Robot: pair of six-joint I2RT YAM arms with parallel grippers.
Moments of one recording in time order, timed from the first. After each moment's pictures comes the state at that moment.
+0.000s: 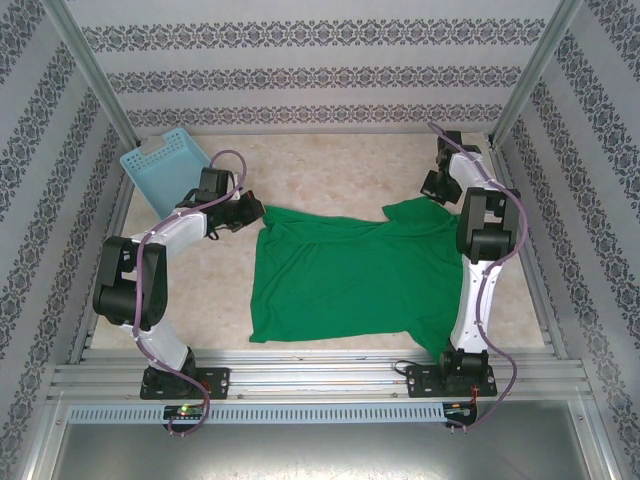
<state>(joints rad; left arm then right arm) -0.14 1.71 1.07 -0.20 0.46 -0.65 -0.09 2.34 1.92 -0.92 0.05 0.43</state>
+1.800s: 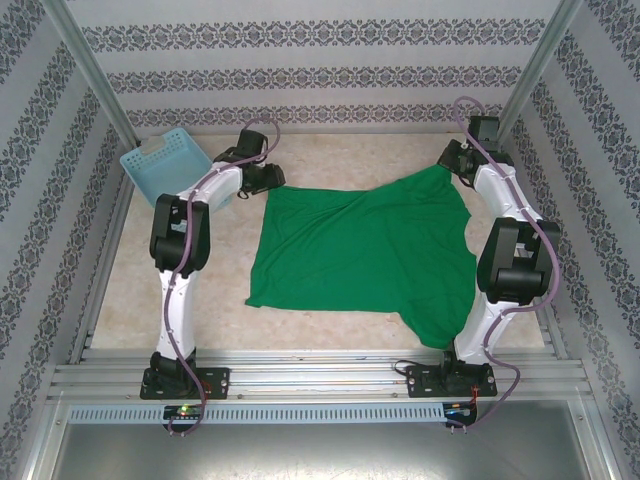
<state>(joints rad) -0.20 2.27 1.84 -0.56 0.15 -0.48 -0.14 1.86 1.54 -0.43 -0.07 0.42</state>
